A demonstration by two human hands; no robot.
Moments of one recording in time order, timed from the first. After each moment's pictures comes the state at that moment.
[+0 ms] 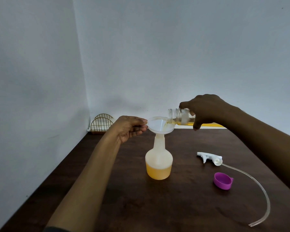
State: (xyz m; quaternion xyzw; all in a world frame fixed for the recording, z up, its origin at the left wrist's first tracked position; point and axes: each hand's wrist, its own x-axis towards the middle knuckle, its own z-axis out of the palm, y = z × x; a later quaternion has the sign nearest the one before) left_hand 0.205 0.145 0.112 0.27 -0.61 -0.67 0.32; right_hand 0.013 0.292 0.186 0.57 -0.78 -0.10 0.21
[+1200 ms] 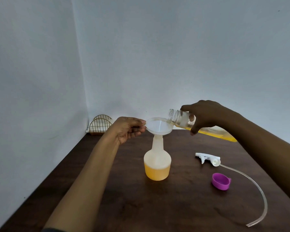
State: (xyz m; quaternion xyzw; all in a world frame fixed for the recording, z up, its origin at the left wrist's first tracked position) left_hand 0.205 0.145 0.113 0.27 -0.61 -0.67 0.32; right_hand 0.004 0.295 0.178 0.59 -0.80 -0.05 0.14
